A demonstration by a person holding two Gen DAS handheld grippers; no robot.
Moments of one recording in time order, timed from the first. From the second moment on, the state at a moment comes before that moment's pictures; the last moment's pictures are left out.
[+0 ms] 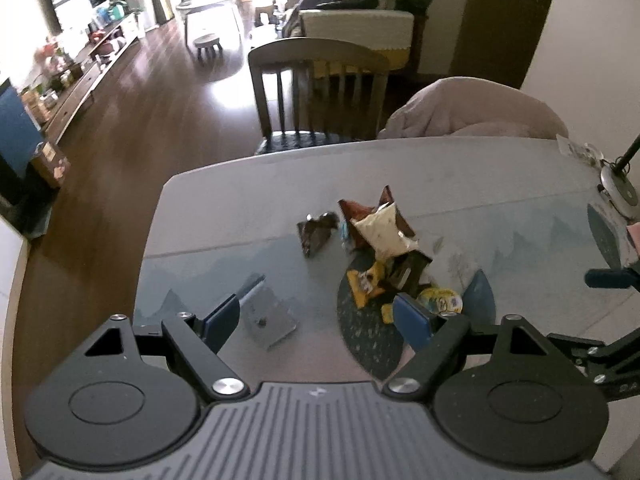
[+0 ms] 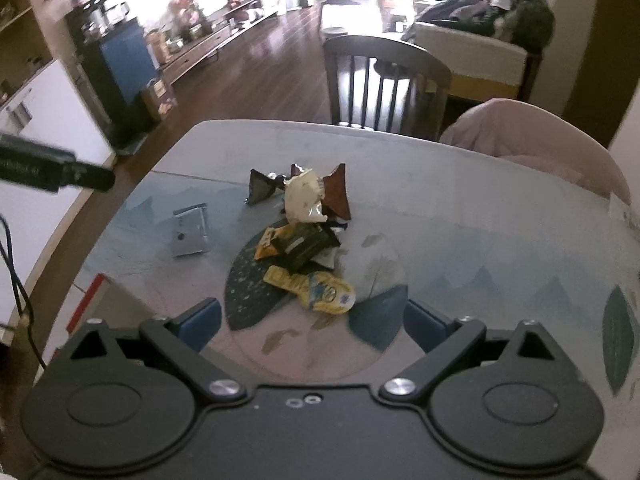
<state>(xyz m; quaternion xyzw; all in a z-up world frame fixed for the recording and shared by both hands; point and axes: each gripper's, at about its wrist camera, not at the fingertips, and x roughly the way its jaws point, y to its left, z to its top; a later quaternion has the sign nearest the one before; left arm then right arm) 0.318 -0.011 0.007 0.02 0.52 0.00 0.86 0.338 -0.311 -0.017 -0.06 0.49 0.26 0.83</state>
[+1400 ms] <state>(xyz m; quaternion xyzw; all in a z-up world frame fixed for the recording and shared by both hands) 0.532 0.009 -0.219 -0.04 0.68 0.04 0.73 0.426 -0.232 -0.205 -0.25 0.53 0.40 0.71</state>
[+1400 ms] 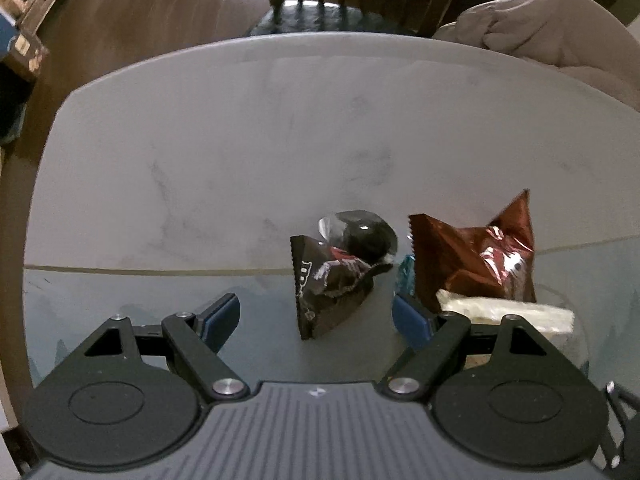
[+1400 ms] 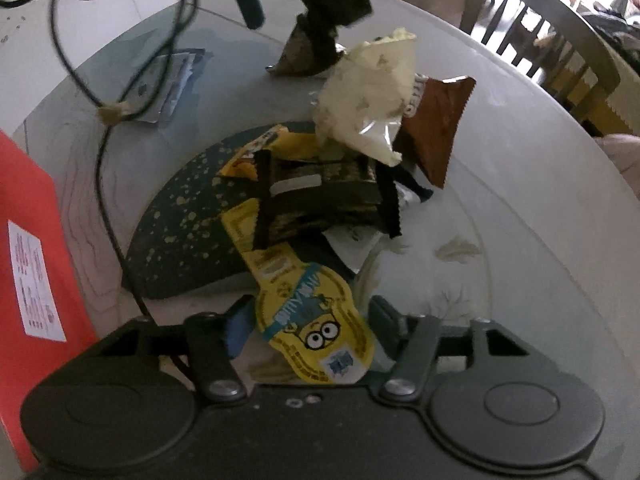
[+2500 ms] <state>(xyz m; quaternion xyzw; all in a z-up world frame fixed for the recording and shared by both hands) 0.484 0.044 -0.202 -0.10 0.65 0.06 0.75 0.399 -0.263 -0.177 -0.18 0.53 0.38 0.74</state>
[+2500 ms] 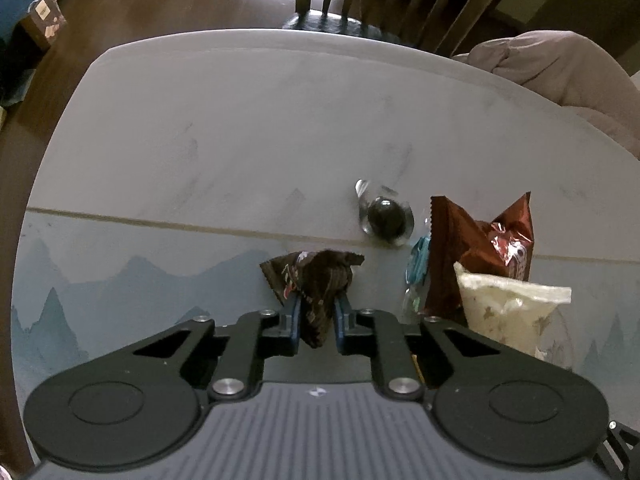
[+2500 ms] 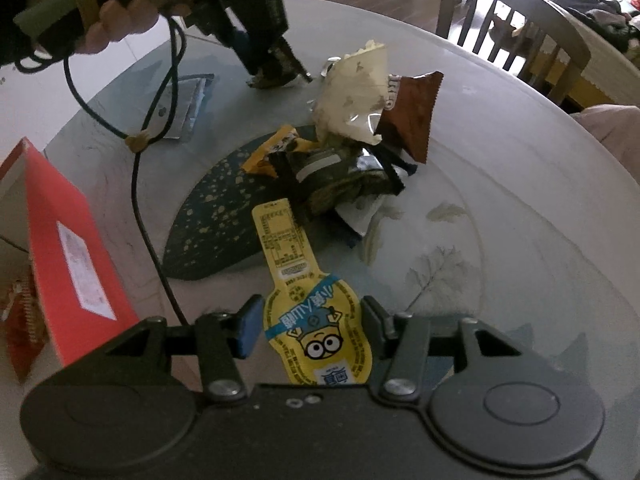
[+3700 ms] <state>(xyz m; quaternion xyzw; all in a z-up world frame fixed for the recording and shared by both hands) 0.331 0.022 -0.016 -0.07 0.57 -0.04 0.82 0.281 -0.287 -0.020 -0.11 0.46 0.30 0.83</state>
